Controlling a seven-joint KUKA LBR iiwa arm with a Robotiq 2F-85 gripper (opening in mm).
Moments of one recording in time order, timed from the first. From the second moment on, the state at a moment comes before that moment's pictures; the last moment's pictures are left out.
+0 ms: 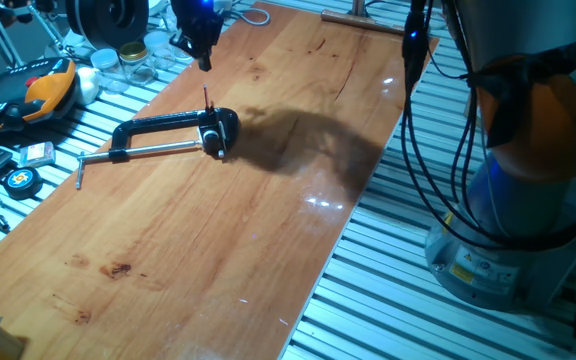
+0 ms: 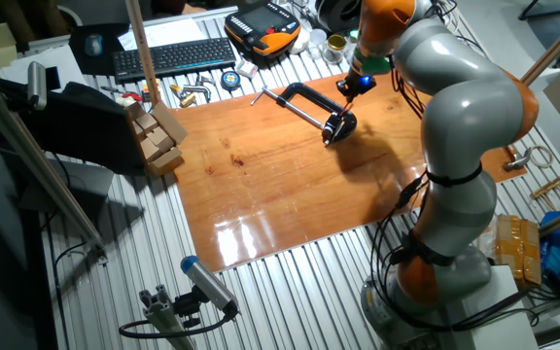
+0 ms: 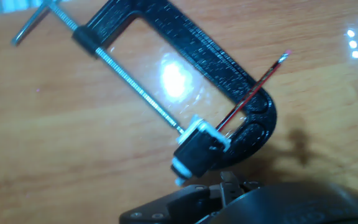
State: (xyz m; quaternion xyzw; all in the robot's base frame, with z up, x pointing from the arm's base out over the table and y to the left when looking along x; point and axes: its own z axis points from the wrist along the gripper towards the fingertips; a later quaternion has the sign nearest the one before) arm 0.604 -0.052 0.224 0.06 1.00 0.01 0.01
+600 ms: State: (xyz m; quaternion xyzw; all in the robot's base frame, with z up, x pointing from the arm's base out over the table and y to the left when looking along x) arm 0.585 -0.045 0.238 0.05 1.00 0.00 0.00
